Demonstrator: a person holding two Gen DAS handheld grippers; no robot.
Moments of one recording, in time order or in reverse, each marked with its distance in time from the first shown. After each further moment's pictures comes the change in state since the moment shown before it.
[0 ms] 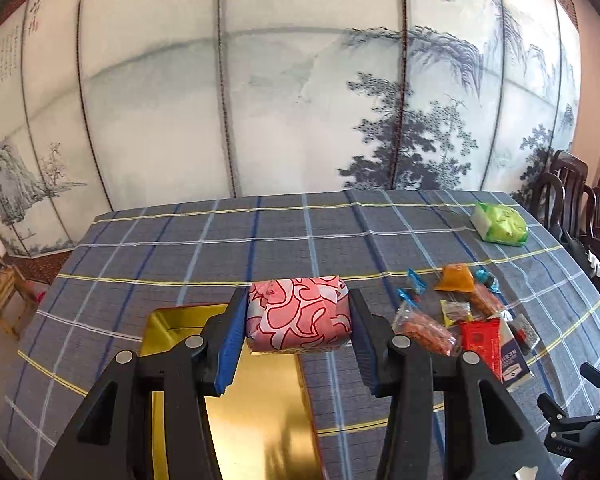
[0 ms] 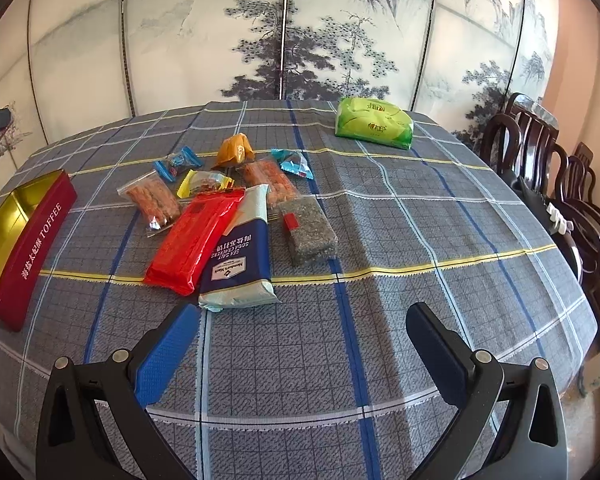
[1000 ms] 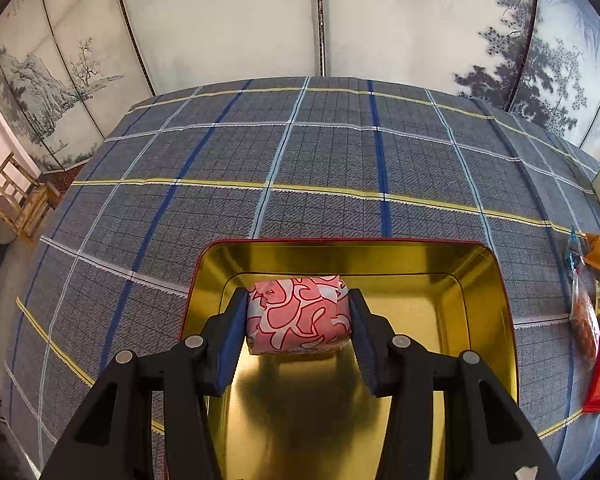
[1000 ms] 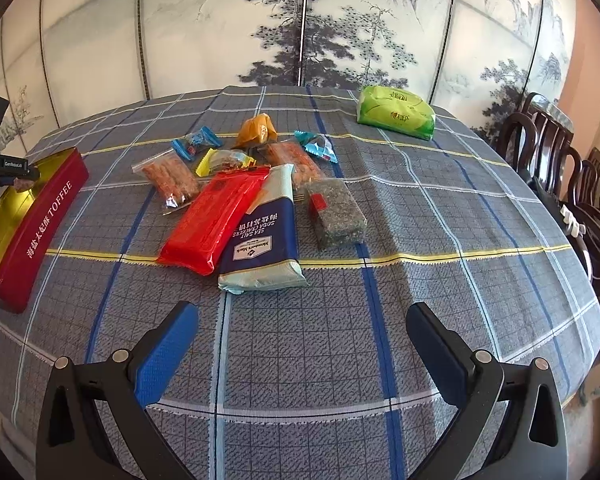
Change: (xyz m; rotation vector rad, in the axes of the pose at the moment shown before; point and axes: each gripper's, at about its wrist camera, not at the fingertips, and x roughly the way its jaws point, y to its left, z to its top) left arm 0.153 0.100 -0.039 -0.118 0.379 0.184; right arm 0.010 0.013 -0.009 -0.033 0.038 0.044
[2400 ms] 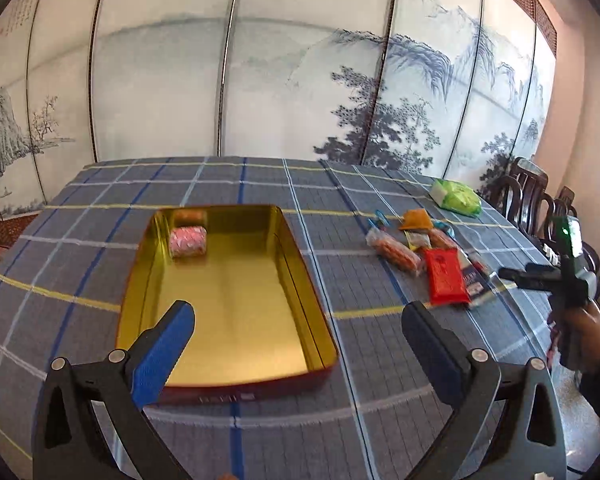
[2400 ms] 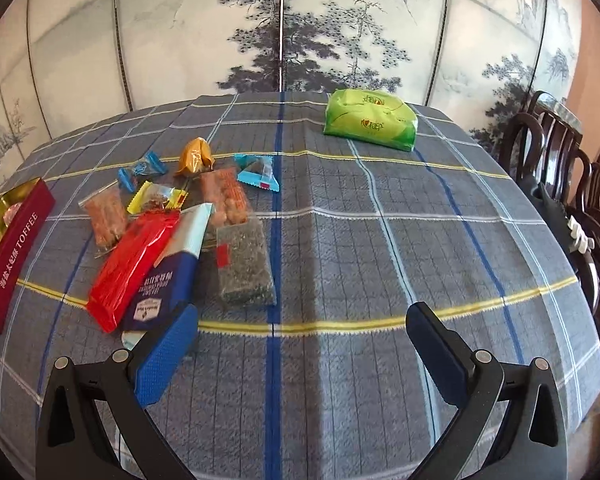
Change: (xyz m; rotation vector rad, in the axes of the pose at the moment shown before) left arm -0.174 -0.010 -0.170 0.091 -0.357 -0.384; right arm 0.049 -0.074 0.055 -0.007 0.002 0.067
